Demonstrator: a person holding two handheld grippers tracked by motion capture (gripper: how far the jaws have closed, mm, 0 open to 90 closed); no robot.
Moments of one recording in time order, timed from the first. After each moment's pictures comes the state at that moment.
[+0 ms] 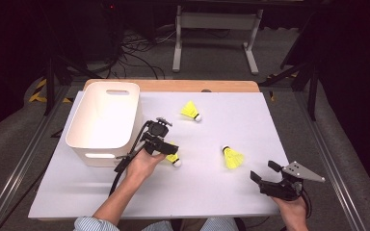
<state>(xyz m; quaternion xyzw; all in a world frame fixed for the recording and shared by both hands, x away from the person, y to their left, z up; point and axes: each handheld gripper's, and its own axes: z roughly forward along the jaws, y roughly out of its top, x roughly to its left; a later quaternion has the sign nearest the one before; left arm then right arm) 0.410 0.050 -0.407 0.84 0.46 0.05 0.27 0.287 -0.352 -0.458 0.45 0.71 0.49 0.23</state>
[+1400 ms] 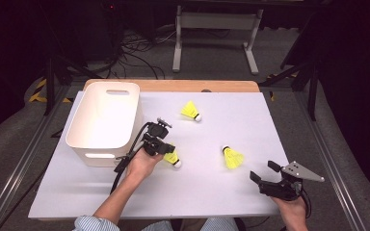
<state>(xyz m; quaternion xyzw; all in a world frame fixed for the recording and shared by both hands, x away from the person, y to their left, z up) 0.411 0.053 -0.411 0.85 0.43 -0.01 0.30 0.287 -0.351 -0.459 0.45 0.71 0.48 0.23</state>
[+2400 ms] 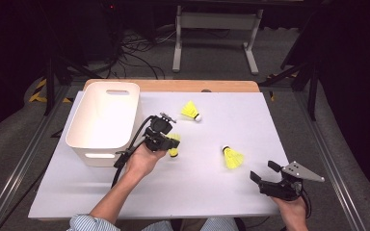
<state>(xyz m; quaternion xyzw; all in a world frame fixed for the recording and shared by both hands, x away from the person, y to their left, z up) 0.400 0.046 -0.371 0.86 0.39 0.01 0.32 0.287 -0.351 -0.459 0.45 0.71 0.48 0.23</state>
